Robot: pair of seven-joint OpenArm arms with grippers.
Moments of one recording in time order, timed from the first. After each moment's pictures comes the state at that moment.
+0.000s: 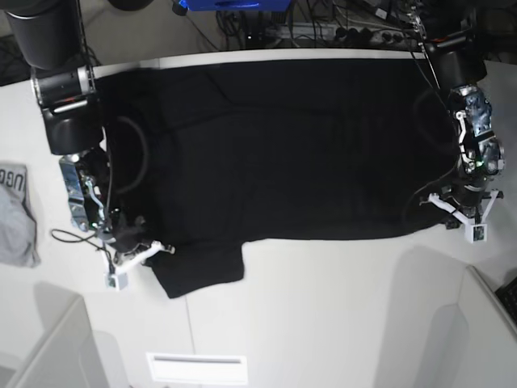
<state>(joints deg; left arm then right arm) -5.4 -21.5 -21.8 74.9 -13.7 -17.6 32.4 27.6 18.2 -18.2 49.8 42.4 5.9 -26.1</state>
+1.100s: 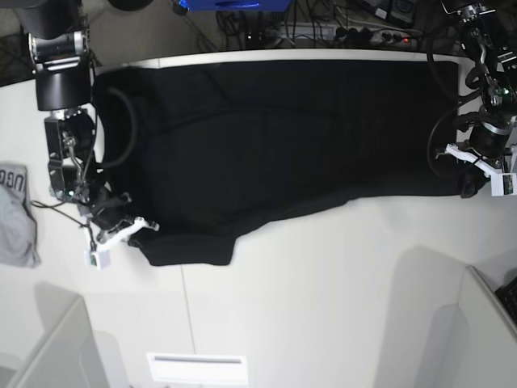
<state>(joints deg) 19.0 -21.9 -32.9 106.0 -32.7 -17.7 39.3 13.9 21.0 -7.3 70.9 42.5 5.6 -35.9</state>
